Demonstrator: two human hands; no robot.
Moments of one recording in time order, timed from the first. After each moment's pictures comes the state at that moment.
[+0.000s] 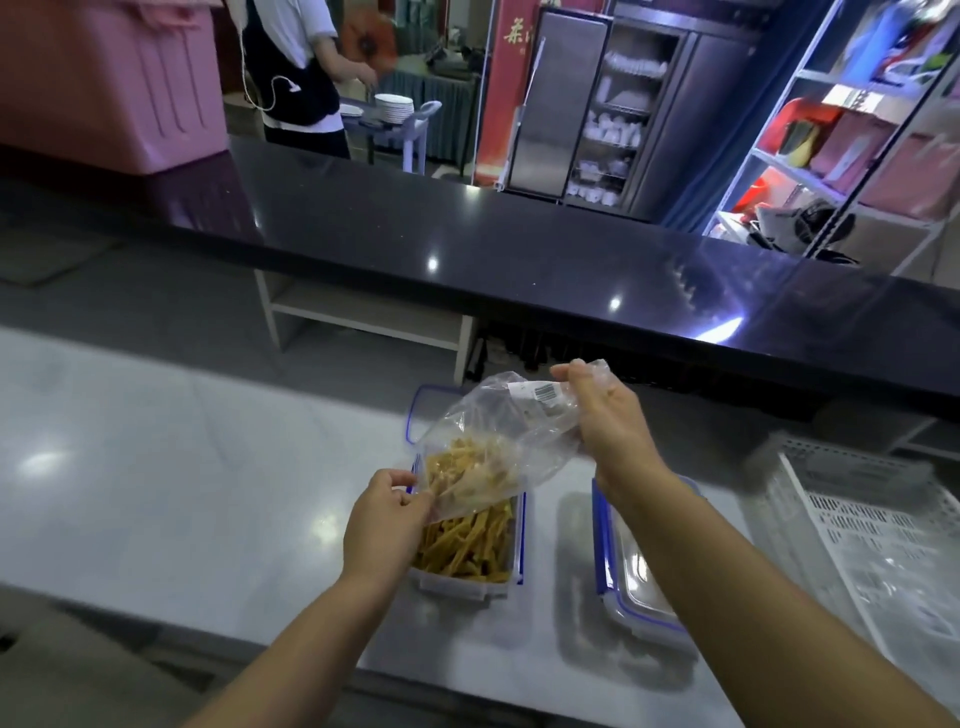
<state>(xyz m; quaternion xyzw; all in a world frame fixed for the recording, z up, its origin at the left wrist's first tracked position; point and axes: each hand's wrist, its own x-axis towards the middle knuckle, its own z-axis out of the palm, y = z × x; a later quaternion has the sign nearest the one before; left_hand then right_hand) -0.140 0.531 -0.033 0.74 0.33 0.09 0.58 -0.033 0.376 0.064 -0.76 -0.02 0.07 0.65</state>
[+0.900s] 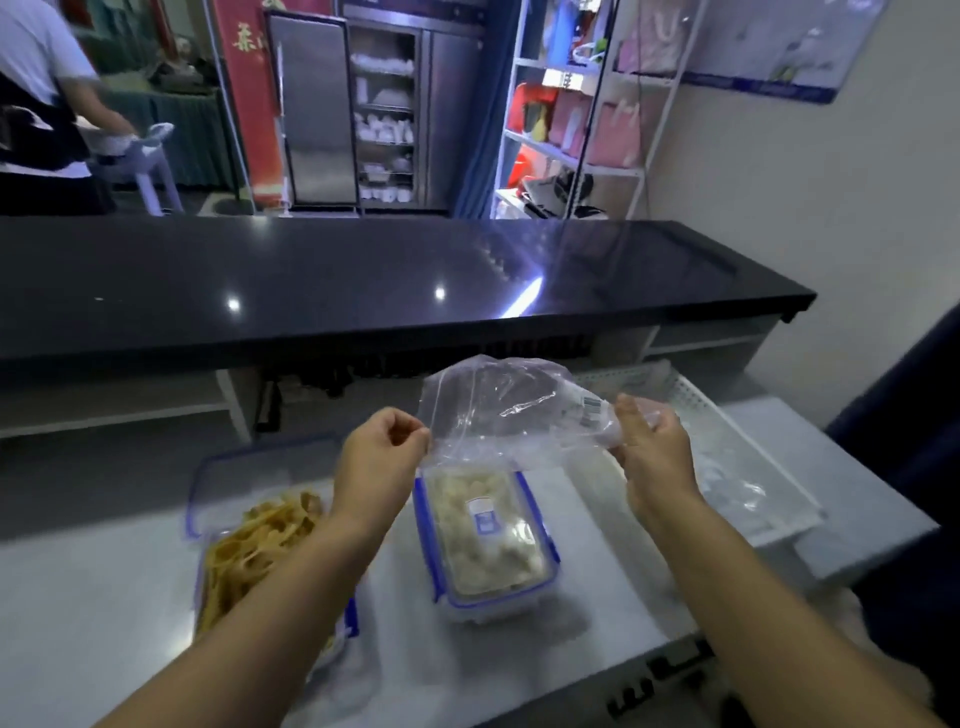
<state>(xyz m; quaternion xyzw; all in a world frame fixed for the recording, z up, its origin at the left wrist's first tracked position) -0.035 0.388 0.024 0.79 0.05 0.06 0.61 -0.043 0.146 0.040 -0.64 0.21 -0.20 0.71</state>
